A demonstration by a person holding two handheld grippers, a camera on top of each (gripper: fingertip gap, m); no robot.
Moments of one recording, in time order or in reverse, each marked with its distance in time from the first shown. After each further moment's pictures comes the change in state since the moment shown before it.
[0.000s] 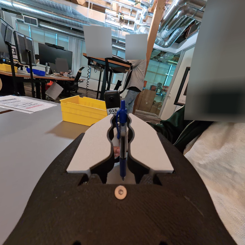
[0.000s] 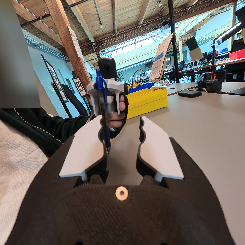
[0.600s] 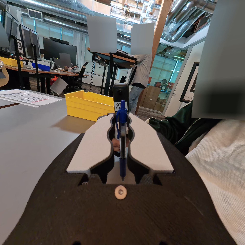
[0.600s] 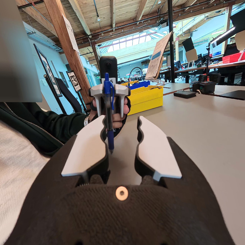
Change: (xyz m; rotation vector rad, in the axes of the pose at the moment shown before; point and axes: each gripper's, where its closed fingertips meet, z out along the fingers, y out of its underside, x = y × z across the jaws) left arm -0.010 0.011 -0.003 -0.032 -0.037 -0.003; right arm 0.000 0.002 0.000 -0.027 0.029 -0.059
